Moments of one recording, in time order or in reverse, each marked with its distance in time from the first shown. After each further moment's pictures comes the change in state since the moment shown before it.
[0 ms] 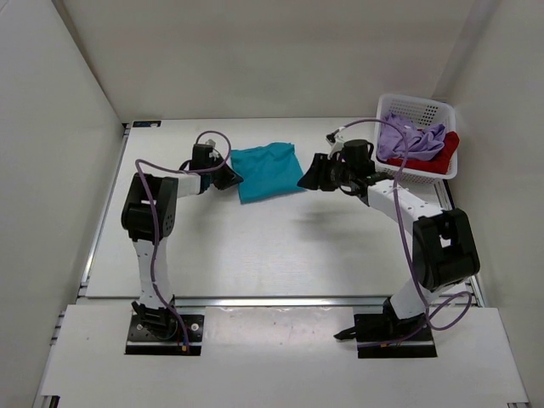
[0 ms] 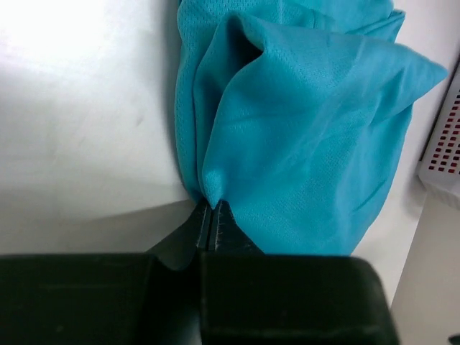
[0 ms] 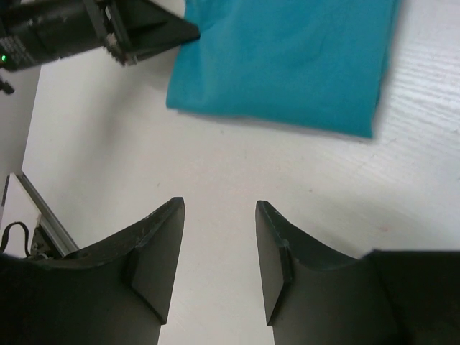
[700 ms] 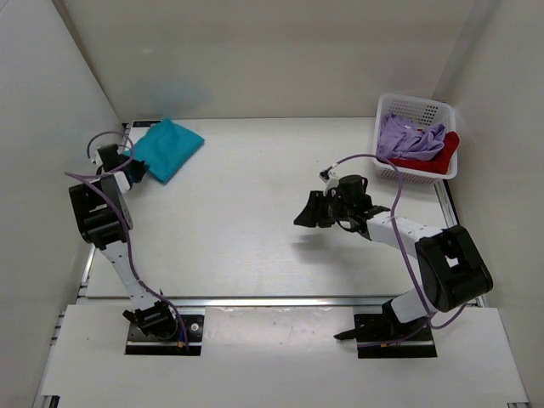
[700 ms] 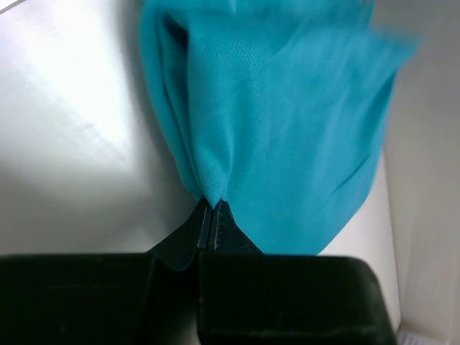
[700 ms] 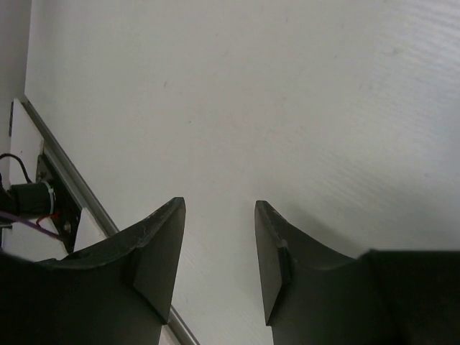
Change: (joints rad) left arm 0.553 0.032 0.135 -0.002 -0.148 -0.089; right arm 0.089 -0.154 -0.375 0.163 -0.043 0.053
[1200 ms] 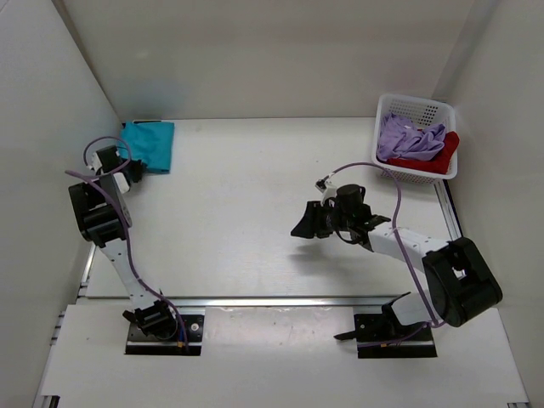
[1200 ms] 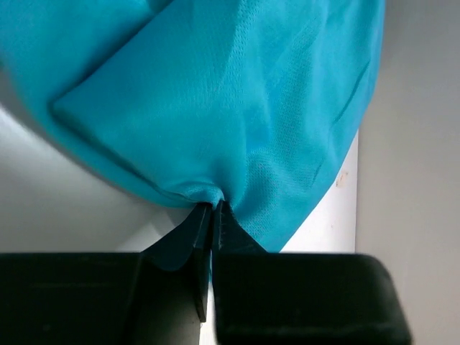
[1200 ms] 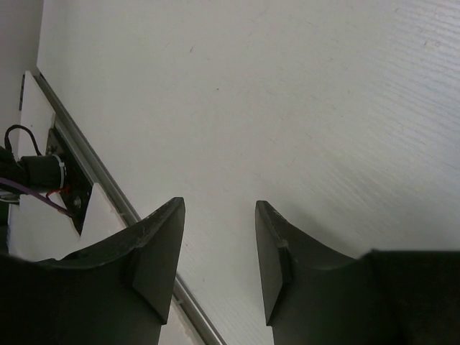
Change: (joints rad) left arm 0.030 0.027 -0.042 0.058 -0.036 -0.163; right arm 0.069 -0.084 -0.095 0.017 -0.012 0.027
